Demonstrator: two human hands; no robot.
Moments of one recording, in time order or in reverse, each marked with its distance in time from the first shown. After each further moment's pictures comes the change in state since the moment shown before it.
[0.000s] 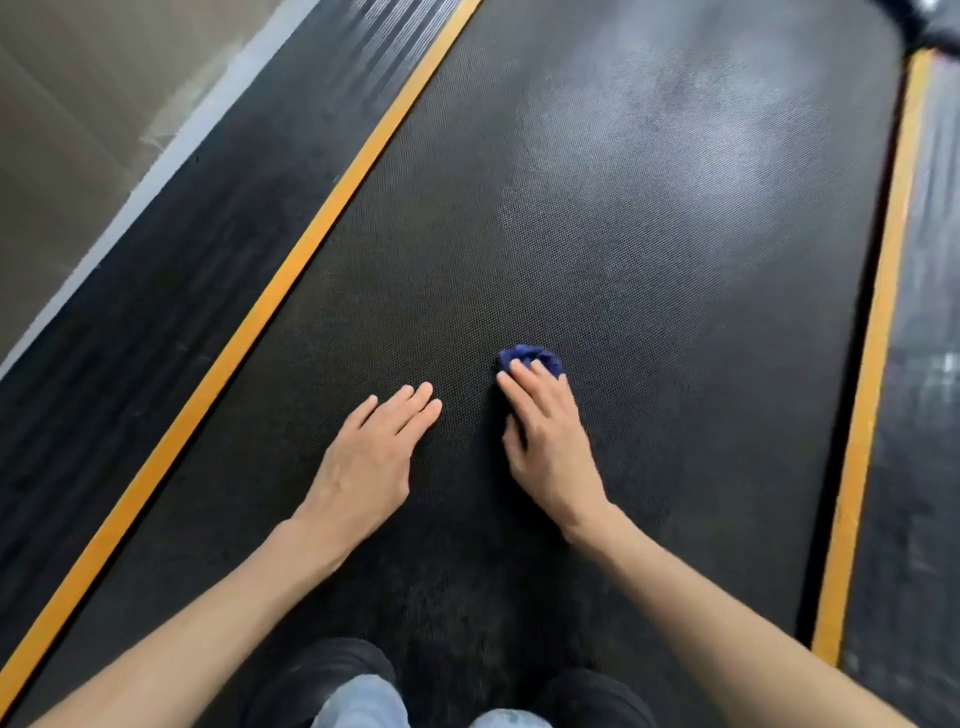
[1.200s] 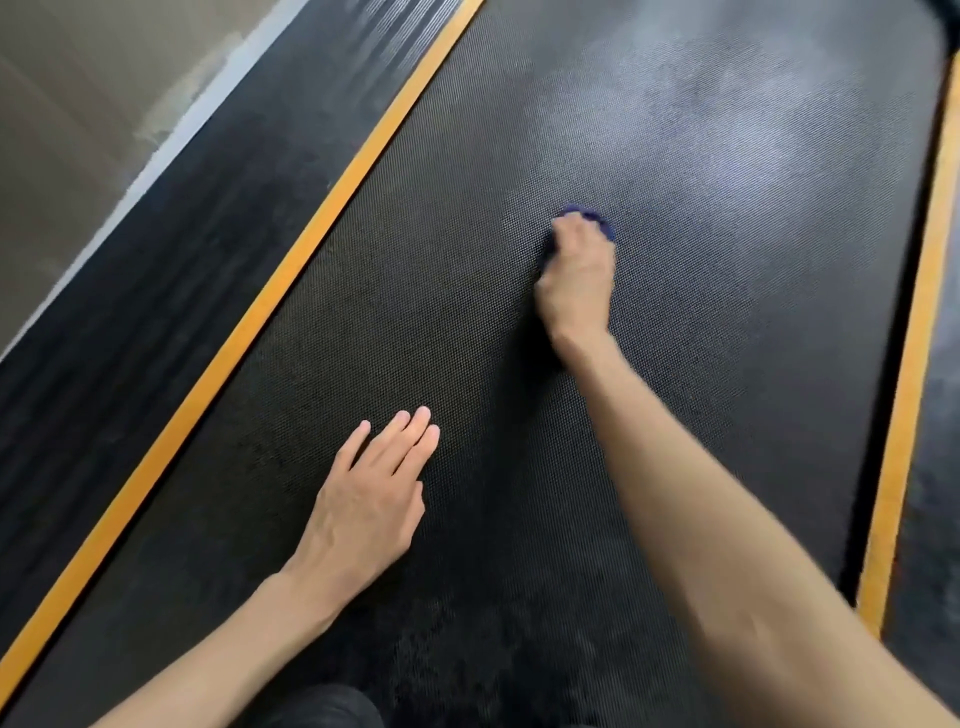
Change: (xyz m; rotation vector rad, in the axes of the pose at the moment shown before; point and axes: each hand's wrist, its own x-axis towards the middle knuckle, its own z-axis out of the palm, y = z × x) left_hand -0.003 0.006 0.009 0.033 -0.005 -0.041; right_hand 0.184 0.041 -0.003 -0.064 0.185 0.270
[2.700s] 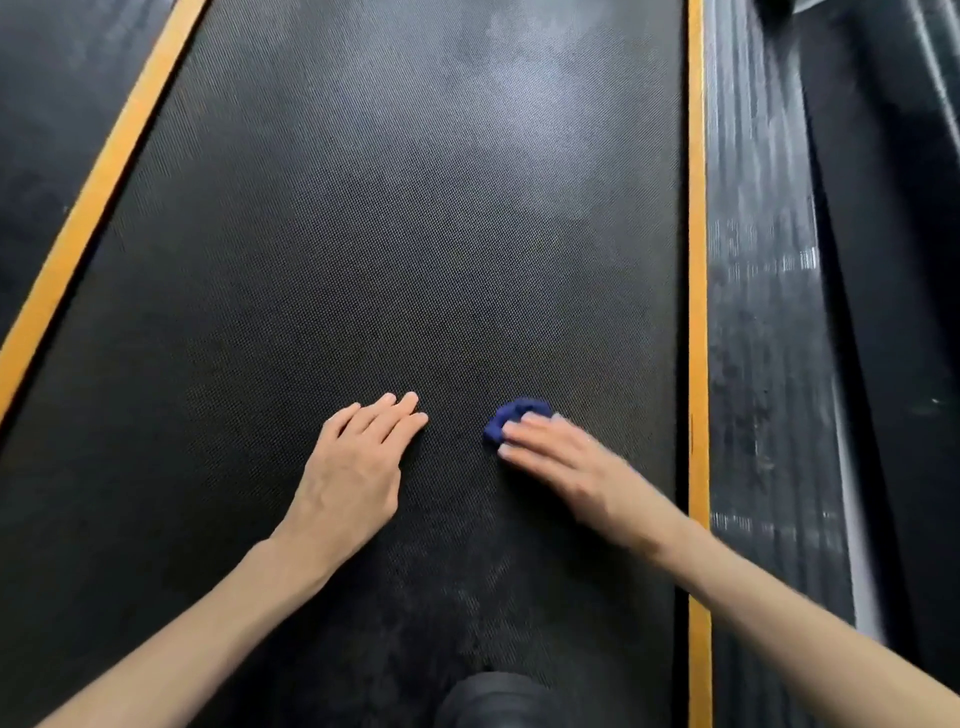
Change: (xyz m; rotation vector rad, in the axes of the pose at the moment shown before) left_hand 0.061 0.095 0.007 -0.026 -0.068 0.272; right_hand -0.221 0.171 -0.125 -0.027 -0.463 -0.570
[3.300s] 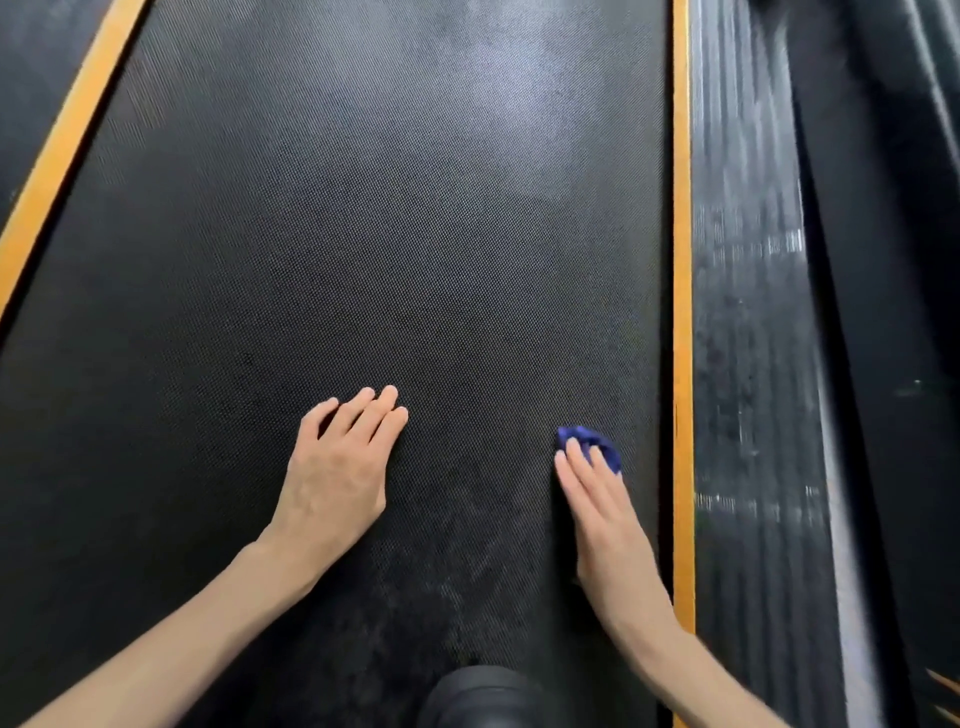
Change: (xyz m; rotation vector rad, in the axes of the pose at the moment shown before) left_hand 0.001 0.005 0.012 0.131 0.054 -0.012; right_hand -0.056 -0.059 0.031 0.041 0.170 0.670
